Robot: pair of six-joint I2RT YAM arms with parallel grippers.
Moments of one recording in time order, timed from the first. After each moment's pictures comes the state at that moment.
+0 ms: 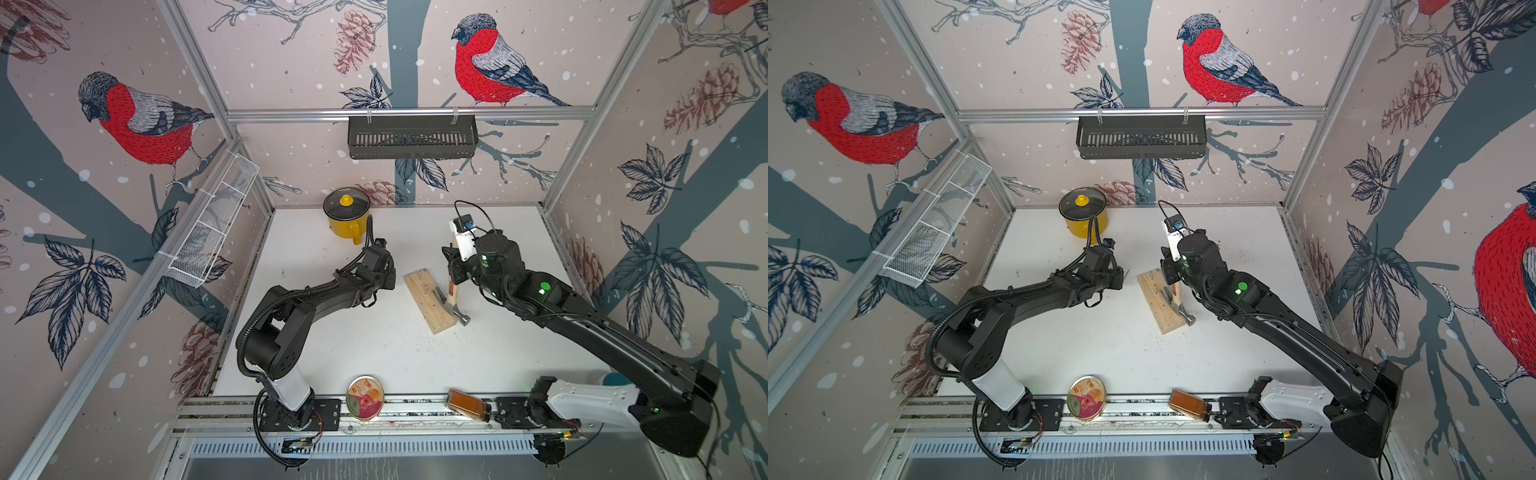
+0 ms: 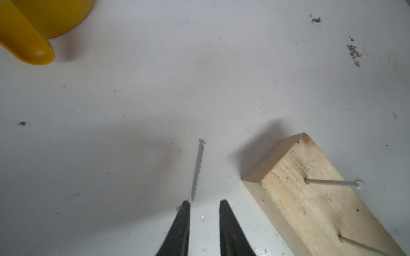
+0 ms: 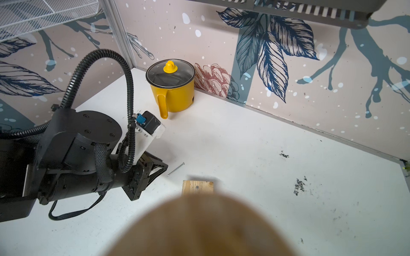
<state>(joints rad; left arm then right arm) -0.57 1.68 0.93 0.00 -0.05 -0.36 0.86 1.19 1.19 -0.44 0.30 0.10</state>
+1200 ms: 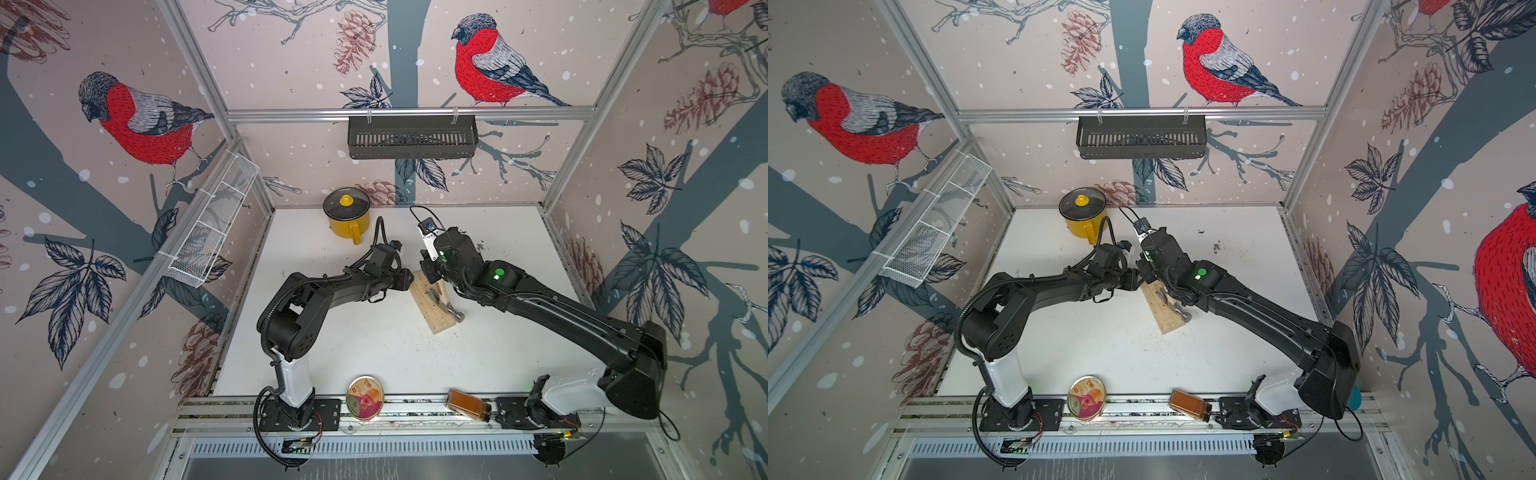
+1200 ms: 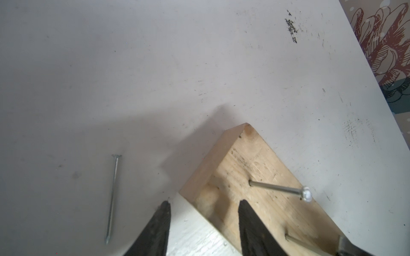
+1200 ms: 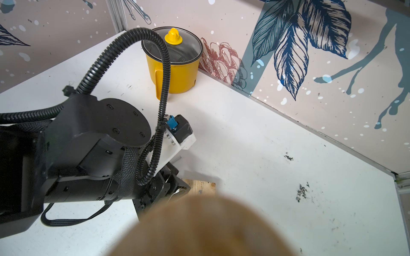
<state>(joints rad) -0.57 1.85 1.03 0.05 0.24 -0.37 0.91 1.42 1.30 -0.45 0.36 0.05</state>
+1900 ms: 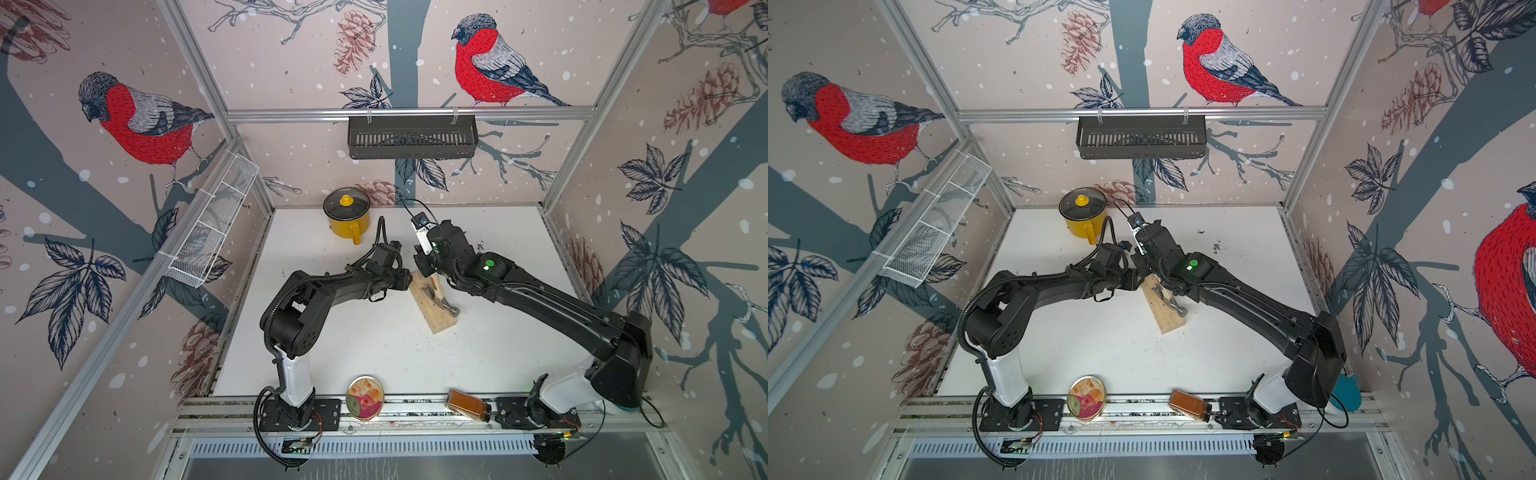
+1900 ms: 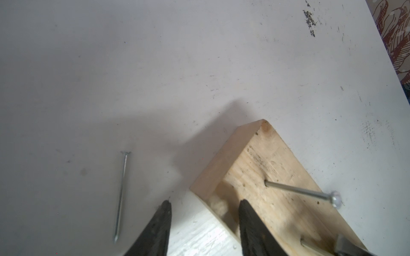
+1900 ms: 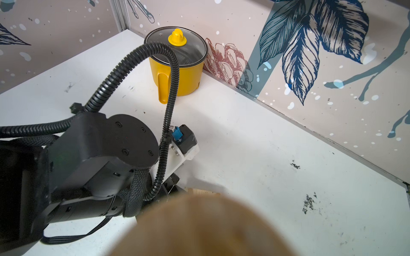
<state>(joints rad) -0.57 1.87 1.06 0.00 0.21 -0.37 0.88 1.51 1.38 -0.44 0.32 0.03</state>
